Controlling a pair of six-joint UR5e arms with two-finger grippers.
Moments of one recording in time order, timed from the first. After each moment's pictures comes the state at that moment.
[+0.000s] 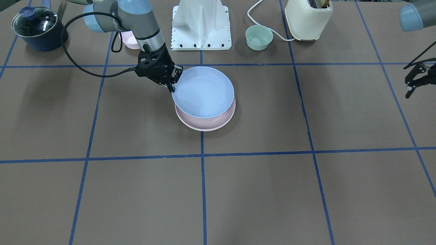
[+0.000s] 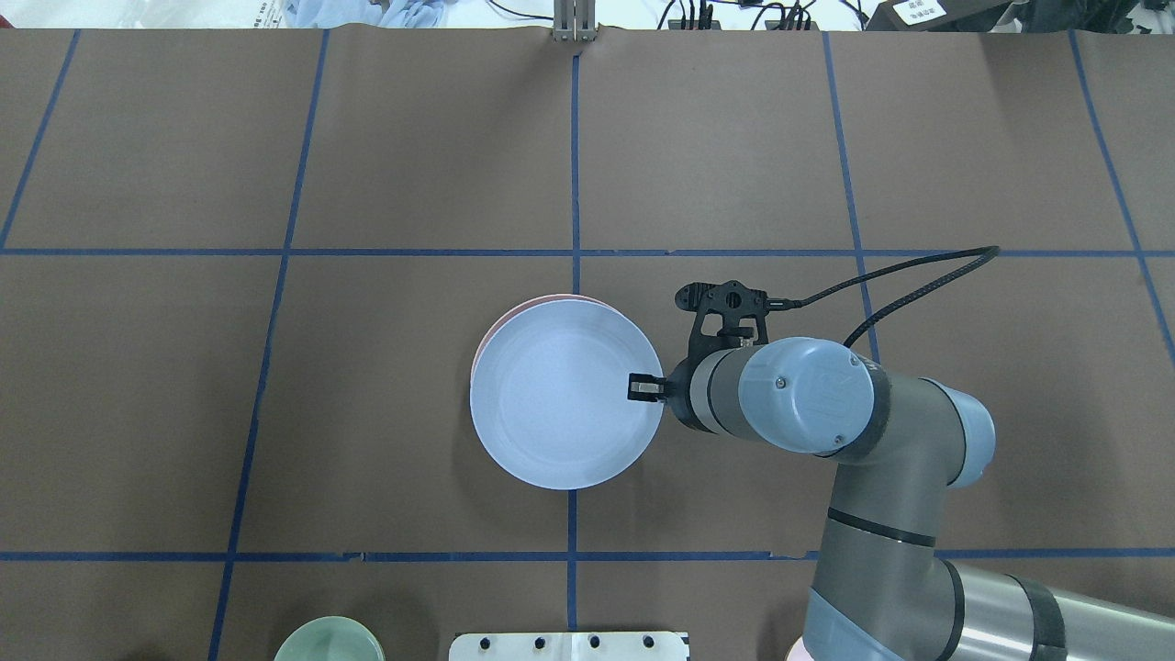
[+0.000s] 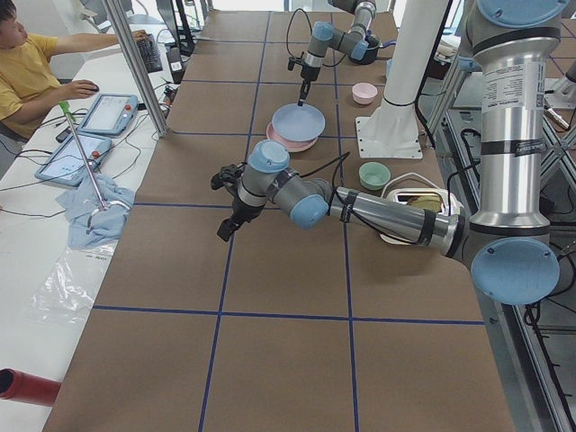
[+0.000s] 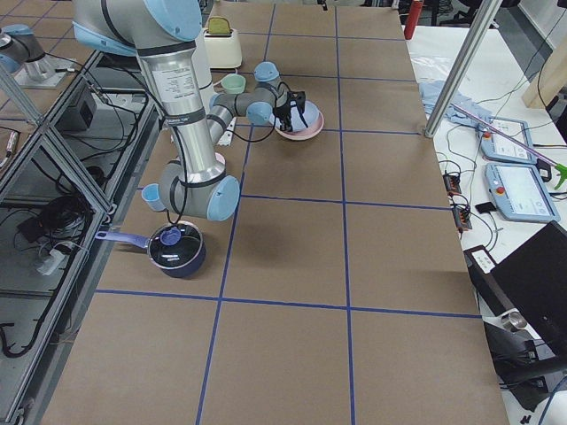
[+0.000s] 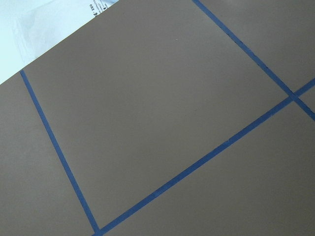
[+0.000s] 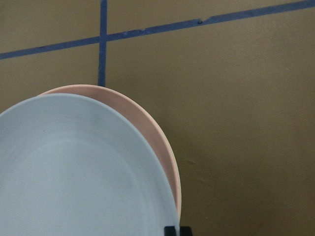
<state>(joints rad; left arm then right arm) -1.29 -1.49 -1.87 -2.05 -2.14 -0.04 0.38 -1.15 1.89 -1.31 1.61 1.41</state>
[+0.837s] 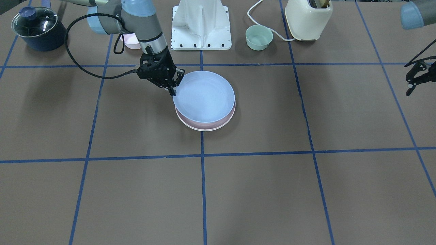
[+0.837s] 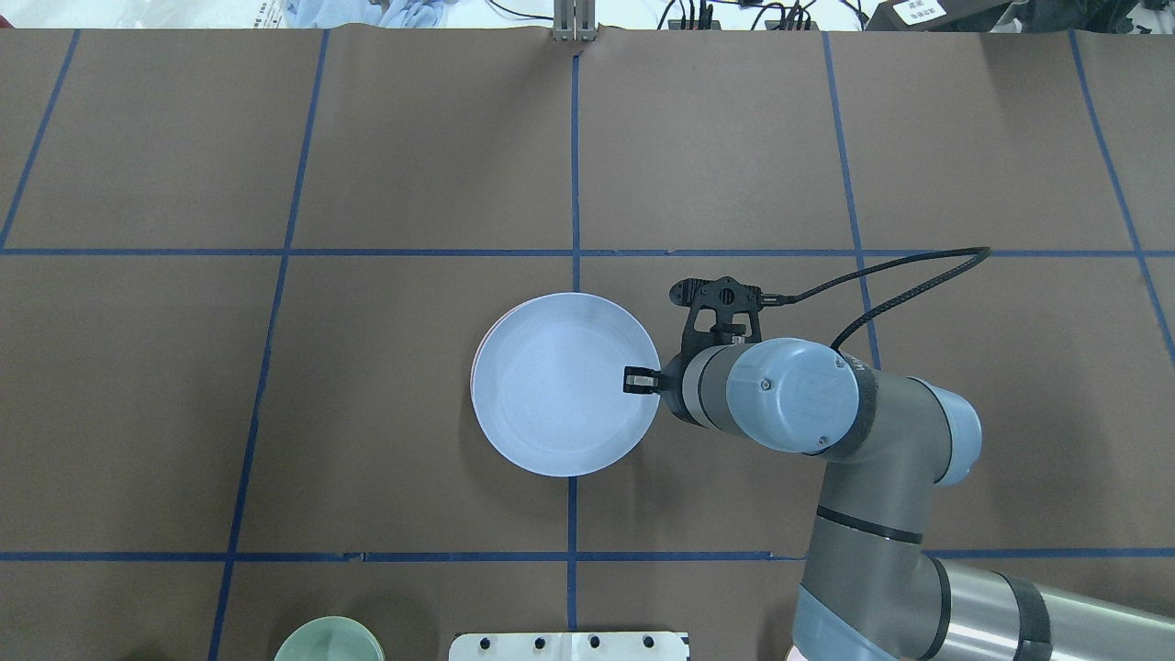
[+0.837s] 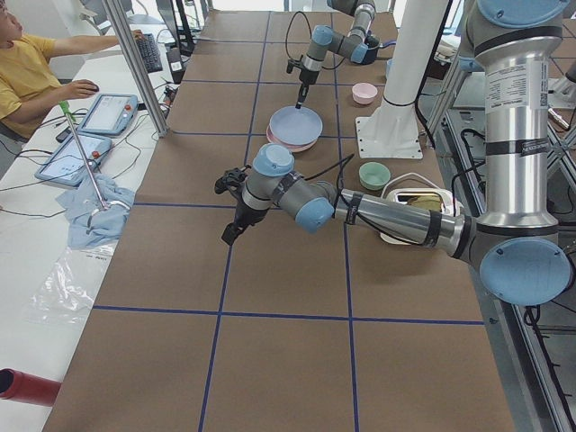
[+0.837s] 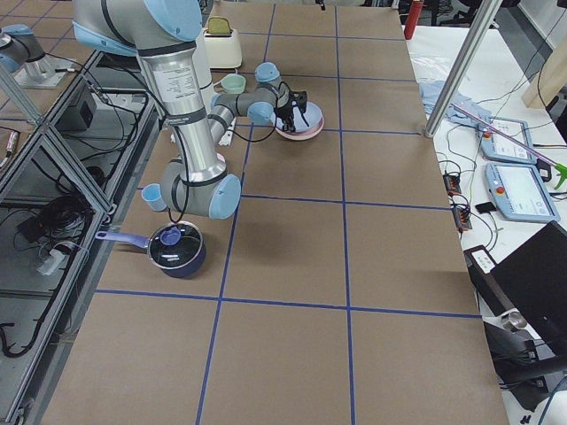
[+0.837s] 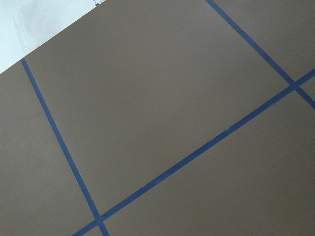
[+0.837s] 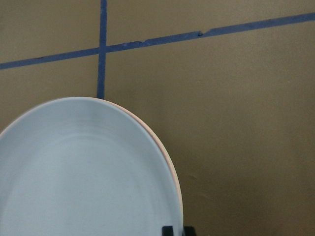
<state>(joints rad) -1.29 -1.47 -1.88 -2.06 -2.14 -0.04 0.37 -1.14 1.87 -1.31 1.57 1.40</state>
